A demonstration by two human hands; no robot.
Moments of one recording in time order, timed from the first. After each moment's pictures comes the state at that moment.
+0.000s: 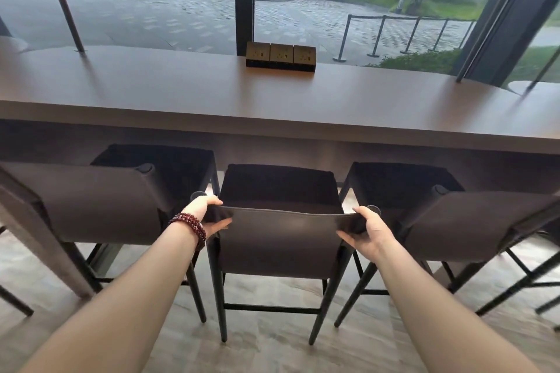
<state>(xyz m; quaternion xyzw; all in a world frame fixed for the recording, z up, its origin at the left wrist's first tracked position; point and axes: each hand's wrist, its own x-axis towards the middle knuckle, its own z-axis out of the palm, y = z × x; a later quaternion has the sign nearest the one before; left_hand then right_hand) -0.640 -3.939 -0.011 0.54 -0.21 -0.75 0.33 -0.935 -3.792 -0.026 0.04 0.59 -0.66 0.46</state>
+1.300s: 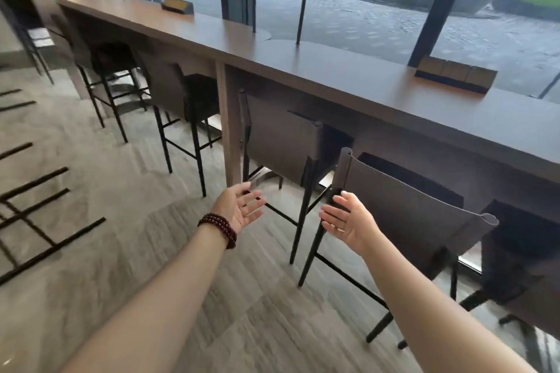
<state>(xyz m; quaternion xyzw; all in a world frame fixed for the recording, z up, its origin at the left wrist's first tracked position) -0.434 -3.646 0.041 0.51 -0.12 -0.63 0.58 -0.671 -3.691 0.030 -0.26 0.54 -0.40 0.69</state>
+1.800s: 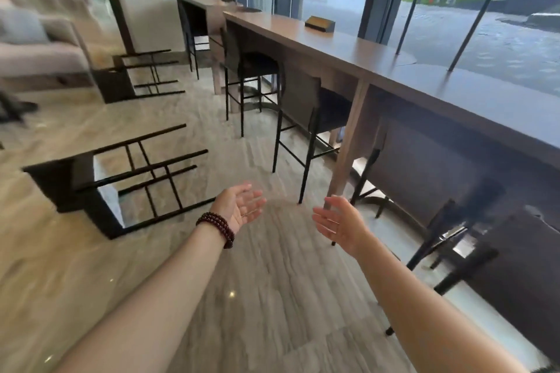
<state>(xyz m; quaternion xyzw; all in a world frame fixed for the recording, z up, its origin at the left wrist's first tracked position) -0.153 -3.516 0.050 0.53 -0.04 -0.50 0.69 -0.347 -3.638 0.033 -0.39 0.46 -0.24 0.76</state>
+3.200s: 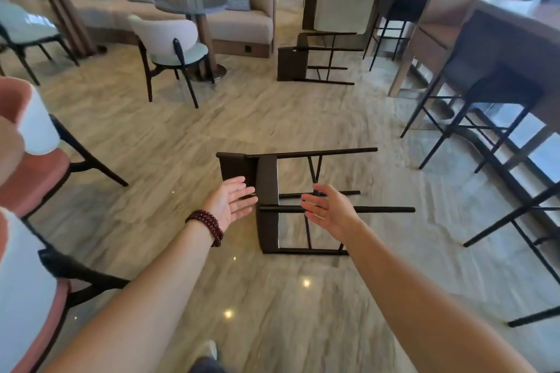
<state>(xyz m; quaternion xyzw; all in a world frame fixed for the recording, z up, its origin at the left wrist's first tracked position) 0.610 -3.288 -0.005 0.59 0.09 -0.29 0.75 0.525 -3.502 -0.023 -0.48 0.34 0.00 0.81</state>
